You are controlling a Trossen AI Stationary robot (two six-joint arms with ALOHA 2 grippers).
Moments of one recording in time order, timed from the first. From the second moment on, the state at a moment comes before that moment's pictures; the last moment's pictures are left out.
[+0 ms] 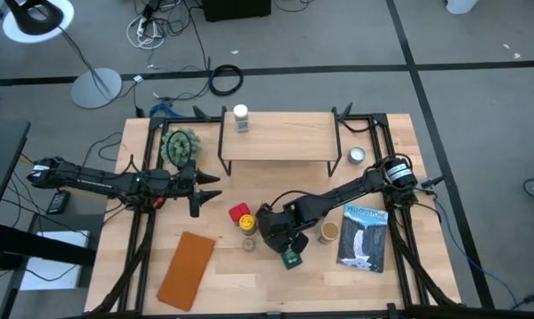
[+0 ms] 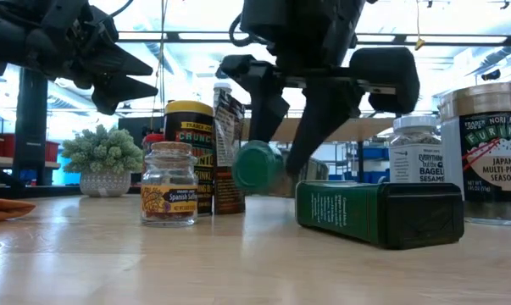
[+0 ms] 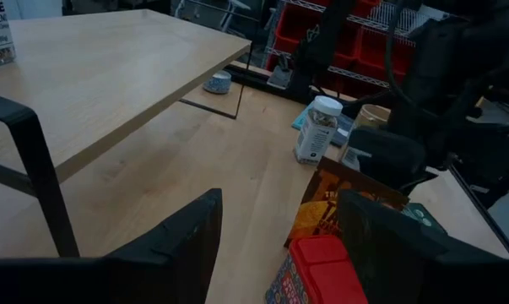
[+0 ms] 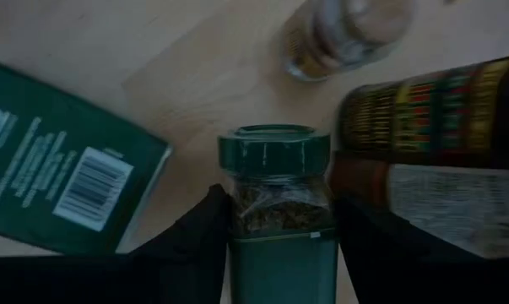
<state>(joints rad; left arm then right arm) -0.09 0.62 0.21 0.23 -0.24 -0.32 0.29 2.01 1.51 -0.64 0.08 -0.65</state>
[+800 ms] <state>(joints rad) -0.09 0.62 0.21 0.23 -0.23 -0.32 0.03 1.43 1.29 -0.36 0.03 -0.32</state>
